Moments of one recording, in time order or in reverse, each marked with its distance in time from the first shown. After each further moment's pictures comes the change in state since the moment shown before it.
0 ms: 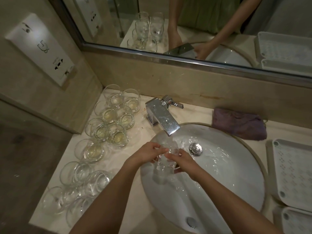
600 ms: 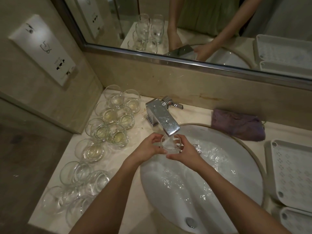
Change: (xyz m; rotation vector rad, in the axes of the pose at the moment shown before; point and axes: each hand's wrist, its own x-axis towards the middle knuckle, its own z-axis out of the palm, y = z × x) left_hand 0.000 0.005 -0.004 -0.269 0.027 0.194; right_hand 0.010 -0.010 -0.016 -0.237 0.087 -0.328
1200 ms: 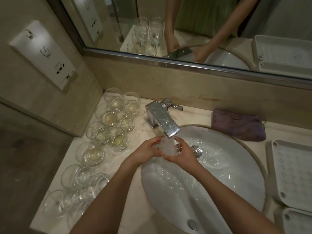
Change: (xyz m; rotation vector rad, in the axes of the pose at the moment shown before) left_hand -0.005 0.001 -0.009 0.042 -0.102 0.028; right_hand 0.002 0.005 0.017 0.000 0.115 -0.033
